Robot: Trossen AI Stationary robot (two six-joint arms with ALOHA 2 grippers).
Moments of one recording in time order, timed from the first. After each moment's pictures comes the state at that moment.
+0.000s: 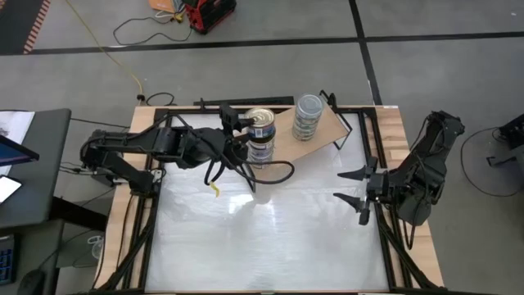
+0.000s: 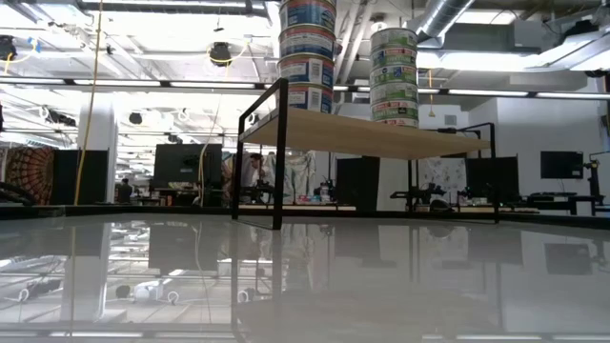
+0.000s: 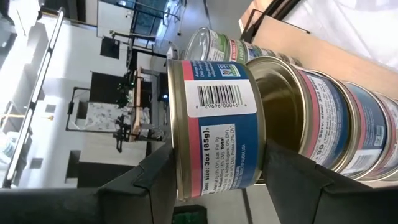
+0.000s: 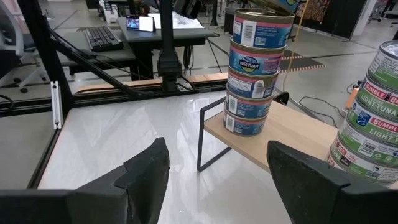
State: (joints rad) left arm -0.14 1.47 1.72 -0.68 -0.77 0.92; right arm 0.93 0.91 0.96 -0.61 1.17 0.52
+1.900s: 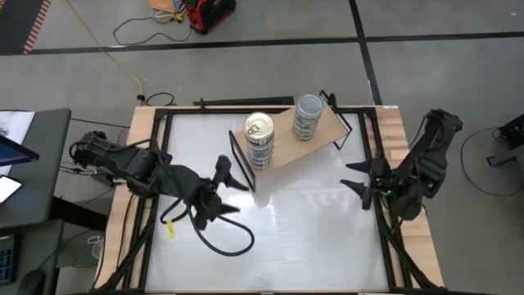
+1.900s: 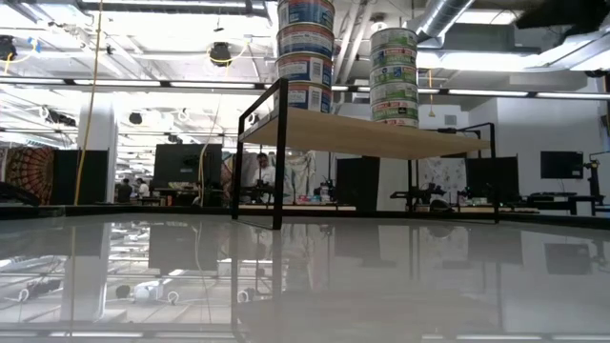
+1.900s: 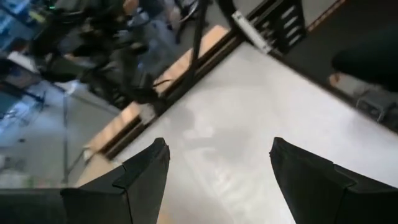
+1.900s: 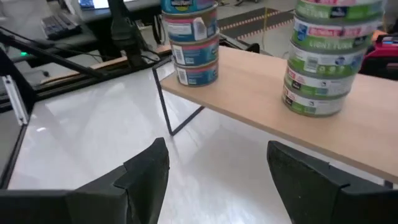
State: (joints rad) left arm -0.43 1.41 1.69 -0.74 -0.27 0.50; right arm 0.94 0.72 0.82 -1.04 1.17 1.04
